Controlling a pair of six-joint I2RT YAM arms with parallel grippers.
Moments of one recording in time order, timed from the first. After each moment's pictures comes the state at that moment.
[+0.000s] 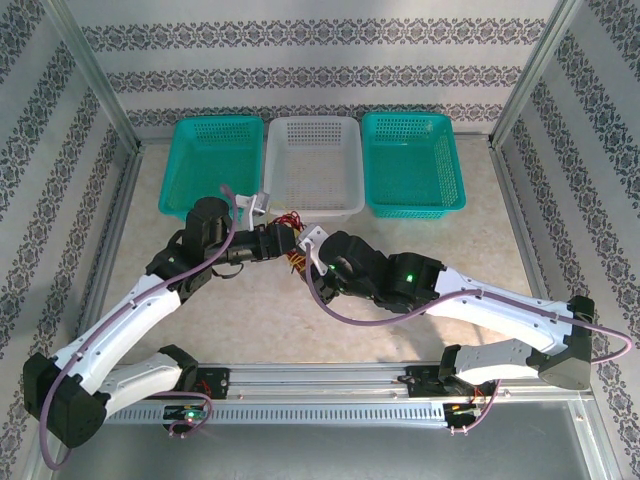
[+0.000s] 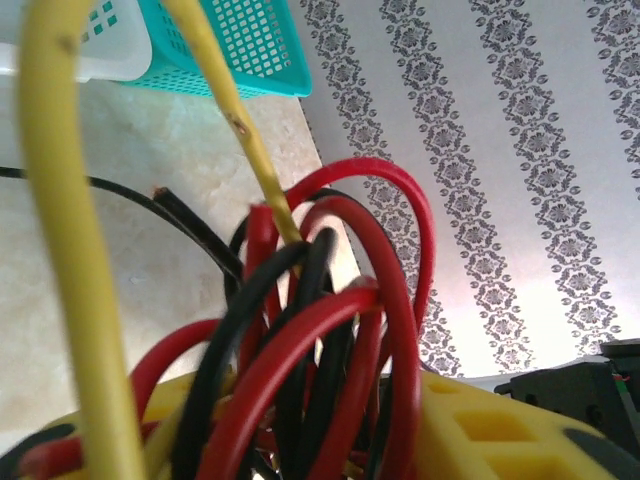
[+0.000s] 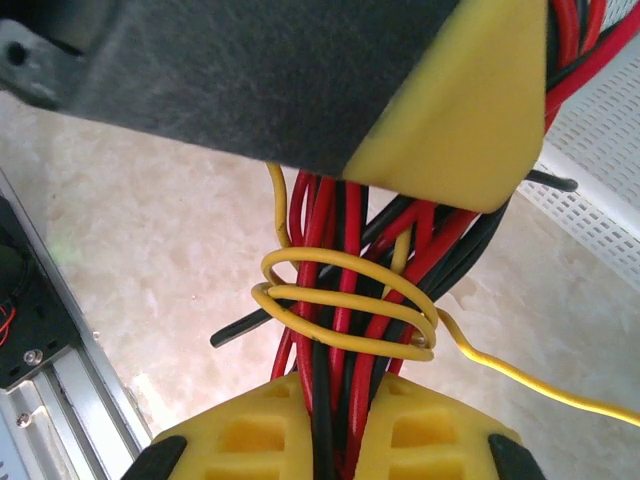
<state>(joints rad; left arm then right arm) -0.50 1.03 0.86 -0.21 0.62 -0.83 1.16 1.24 1.20 -0.67 0.17 0.23</state>
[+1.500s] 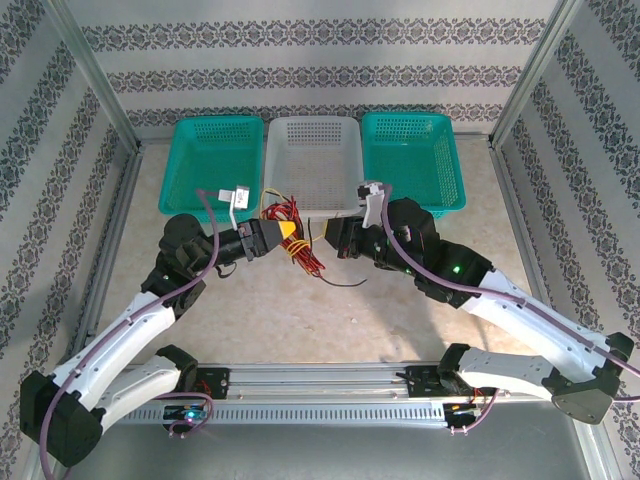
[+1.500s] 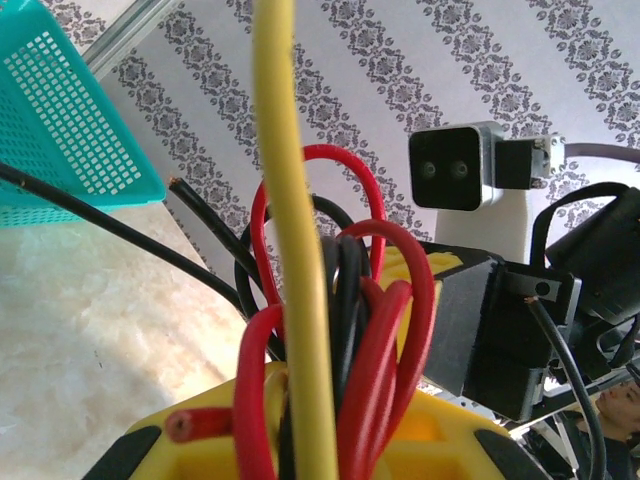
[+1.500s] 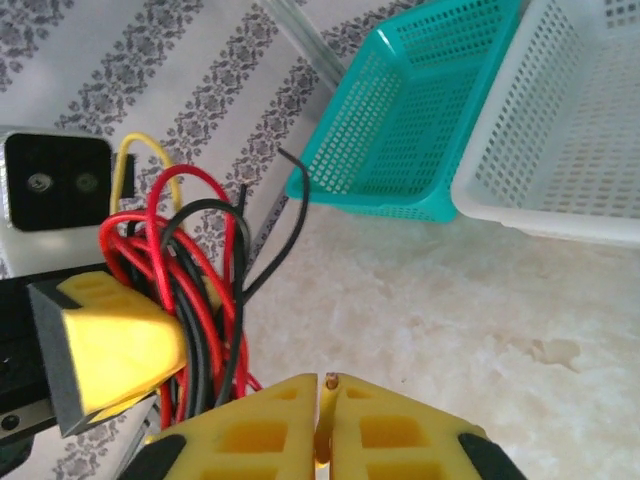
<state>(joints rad) -0.45 0.92 0.69 0.30 0.71 -0.96 0.89 1.05 1.13 -0.41 -0.02 0.74</state>
